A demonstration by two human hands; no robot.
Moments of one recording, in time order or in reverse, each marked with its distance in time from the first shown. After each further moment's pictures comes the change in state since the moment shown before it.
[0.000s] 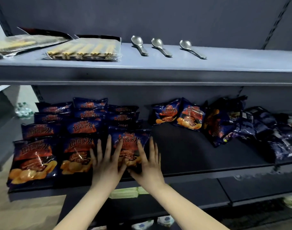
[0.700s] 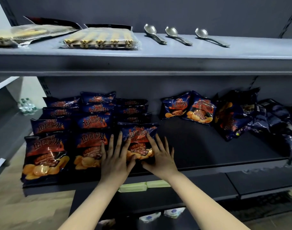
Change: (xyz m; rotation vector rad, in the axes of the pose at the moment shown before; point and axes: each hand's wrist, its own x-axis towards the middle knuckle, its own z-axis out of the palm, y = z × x) left_hand 0.000 -0.021 0.015 -0.001 -0.024 0.051; right_hand 0.022 0.006 0.002 -0.033 -0.210 0.116
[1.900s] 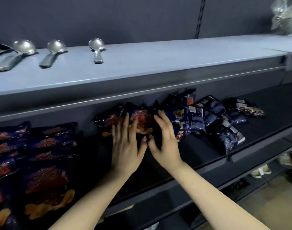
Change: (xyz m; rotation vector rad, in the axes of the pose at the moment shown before) left_hand 0.137 0.253 -0.018 -0.371 0.231 0.253; right_hand -0.004 0.163 -0.166 0.342 0.828 -0.325
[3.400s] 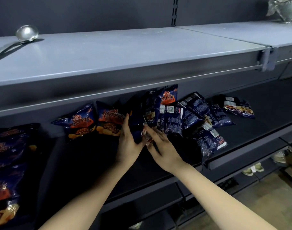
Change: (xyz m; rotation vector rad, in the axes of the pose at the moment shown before) left_hand 0.043 0.075 0.107 -0.539 -0.060 -0.285; right_hand -0.004 0.107 -0.086 -0.048 -0.542 0.291
